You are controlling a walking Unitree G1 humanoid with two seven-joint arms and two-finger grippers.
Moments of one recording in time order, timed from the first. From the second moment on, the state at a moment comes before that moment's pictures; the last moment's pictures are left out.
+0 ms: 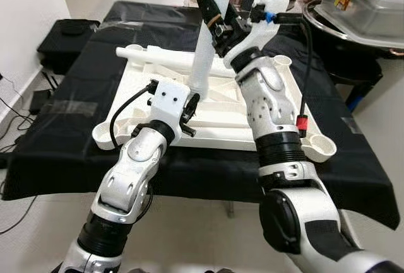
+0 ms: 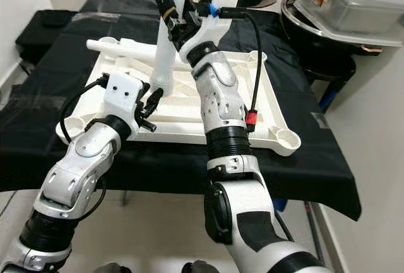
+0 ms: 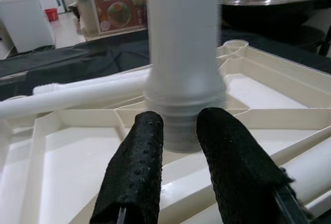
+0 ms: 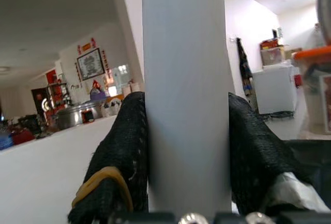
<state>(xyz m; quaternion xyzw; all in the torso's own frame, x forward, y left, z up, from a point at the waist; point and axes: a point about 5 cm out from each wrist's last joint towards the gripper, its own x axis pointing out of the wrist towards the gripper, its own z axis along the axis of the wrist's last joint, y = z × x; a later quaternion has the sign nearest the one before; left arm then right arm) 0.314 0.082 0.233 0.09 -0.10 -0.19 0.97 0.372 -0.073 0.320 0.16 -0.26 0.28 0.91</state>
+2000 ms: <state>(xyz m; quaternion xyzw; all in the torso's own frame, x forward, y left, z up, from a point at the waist) 0.327 0.082 0.222 0.12 -0.10 -0.21 0.96 0.320 -0.046 0.320 0.16 -0.24 0.34 0.89</state>
